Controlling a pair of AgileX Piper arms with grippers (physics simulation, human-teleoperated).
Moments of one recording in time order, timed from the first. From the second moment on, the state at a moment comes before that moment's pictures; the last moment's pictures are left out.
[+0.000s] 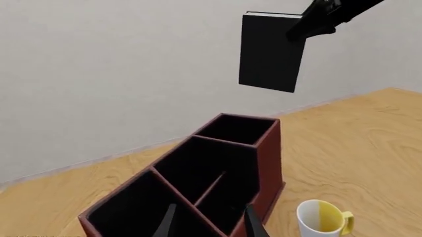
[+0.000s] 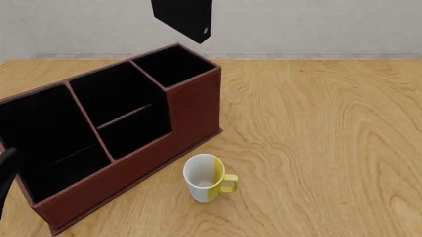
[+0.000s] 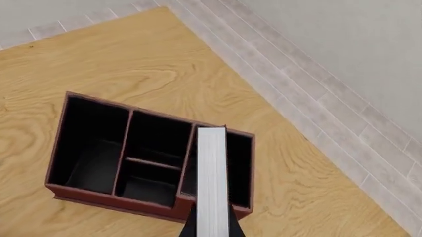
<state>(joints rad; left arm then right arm) -0.30 0.00 -0.34 0.30 0.14 0.75 1.73 -2.25 1.06 -0.22</state>
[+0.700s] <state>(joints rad) -0.25 0.00 -0.29 0.25 0.14 0.72 1.94 -2.37 1.02 -0.22</state>
